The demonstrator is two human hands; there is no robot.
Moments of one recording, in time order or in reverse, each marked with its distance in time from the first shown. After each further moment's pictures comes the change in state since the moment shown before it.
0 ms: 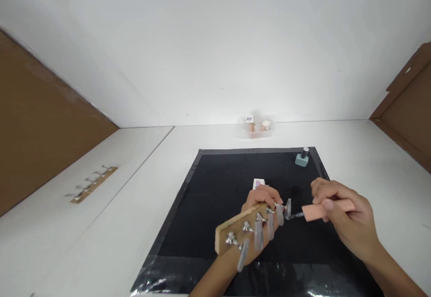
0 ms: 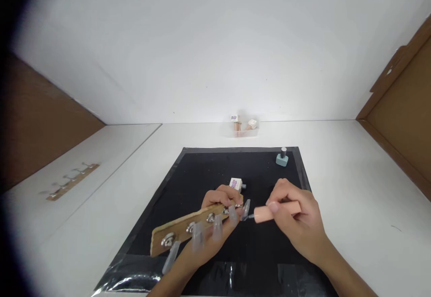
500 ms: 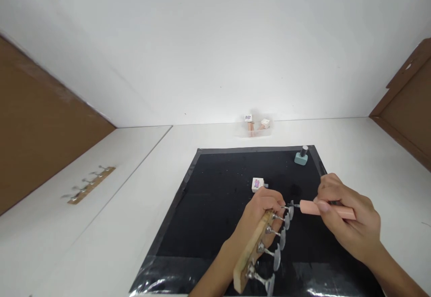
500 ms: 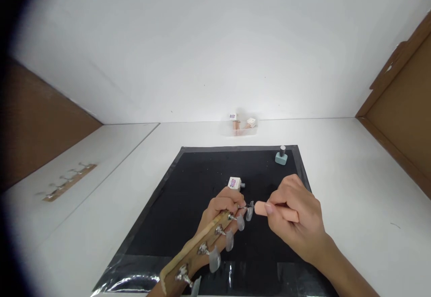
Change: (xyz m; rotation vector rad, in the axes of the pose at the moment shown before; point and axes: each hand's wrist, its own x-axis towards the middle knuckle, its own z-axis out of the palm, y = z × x) left_hand 0.004 -0.015 -0.011 0.314 -0.164 0.402; right_hand 0.004 -0.004 -0.001 -0.216 0.013 -0.246
